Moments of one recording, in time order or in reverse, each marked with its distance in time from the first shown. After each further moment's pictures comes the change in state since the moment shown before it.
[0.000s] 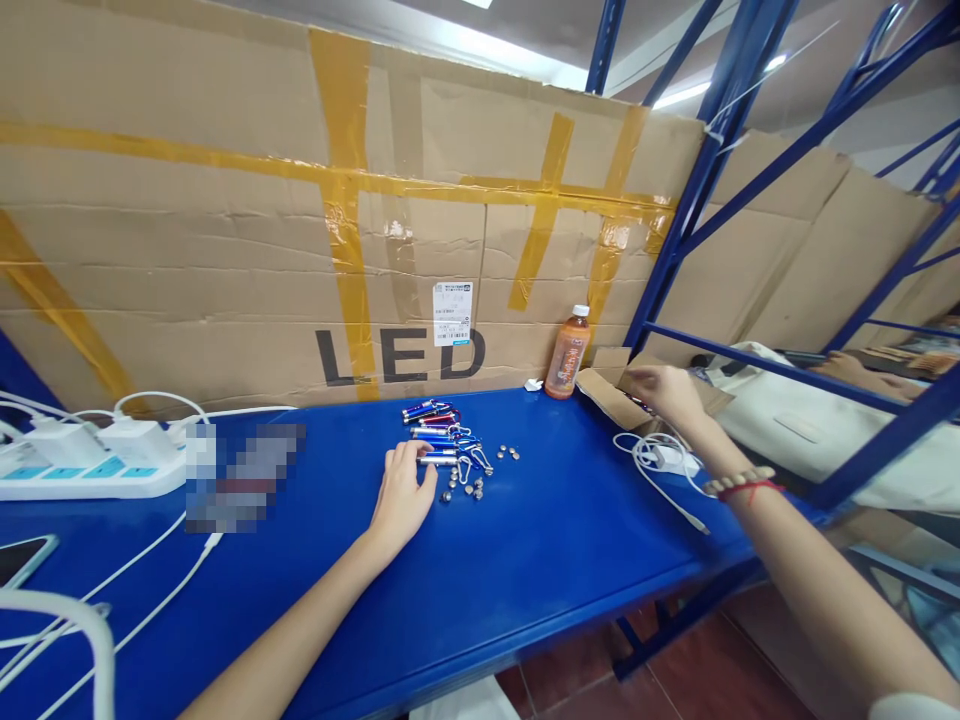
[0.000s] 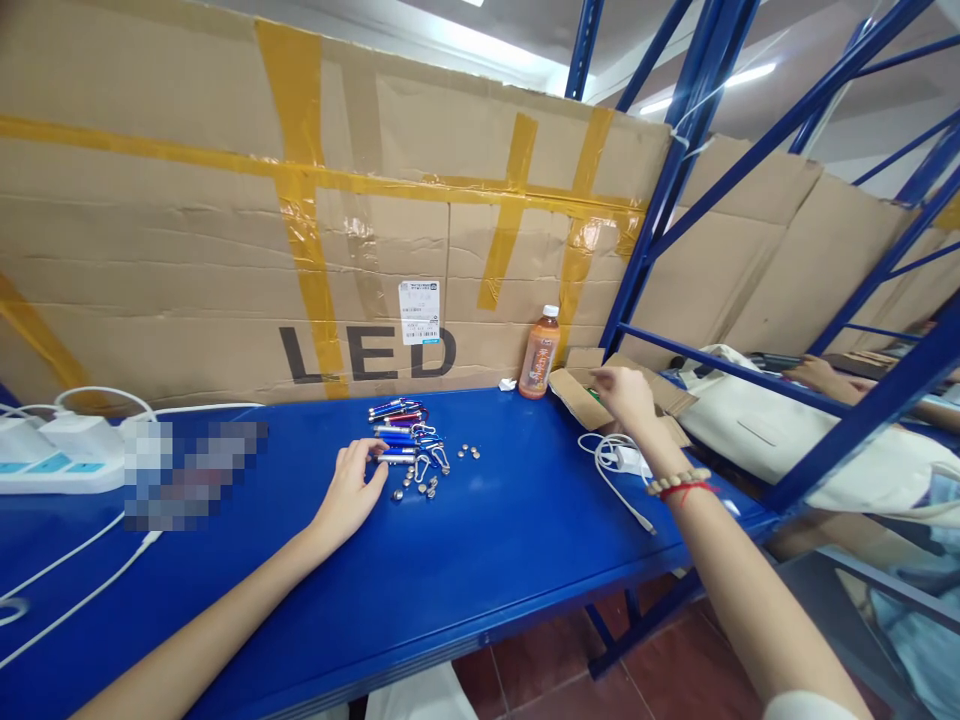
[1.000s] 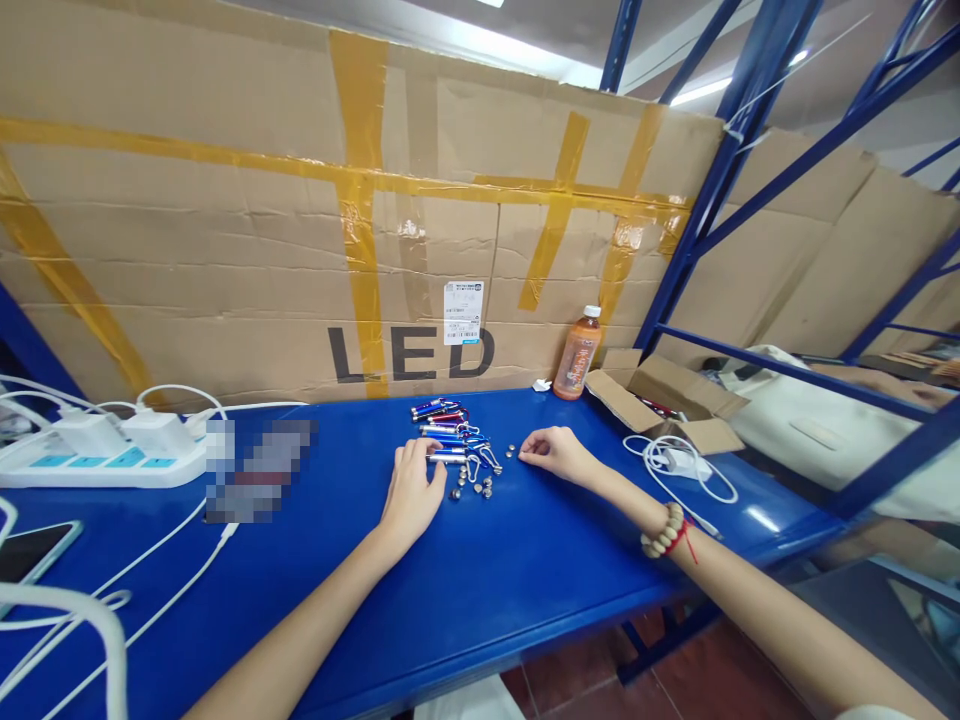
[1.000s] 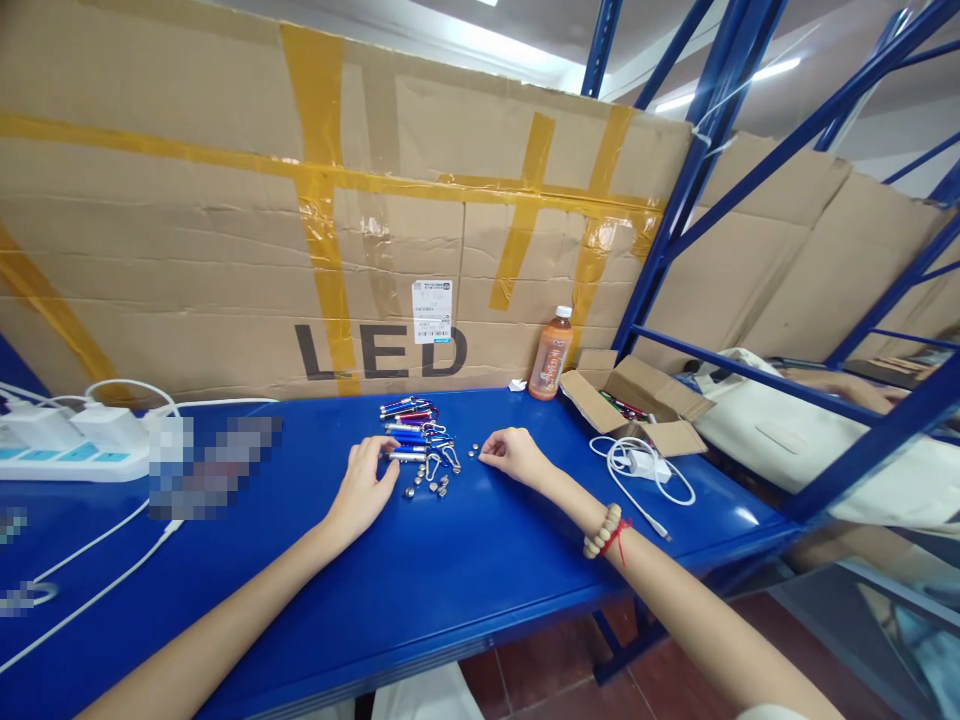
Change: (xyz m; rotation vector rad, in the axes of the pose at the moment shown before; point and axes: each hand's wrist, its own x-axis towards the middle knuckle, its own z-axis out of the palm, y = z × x) left_hand 0.000 -0.001 -0.001 0.012 -0.003 -0.002; right_hand -0.068 -0.111 0.084 0.467 -0.416 -0.404
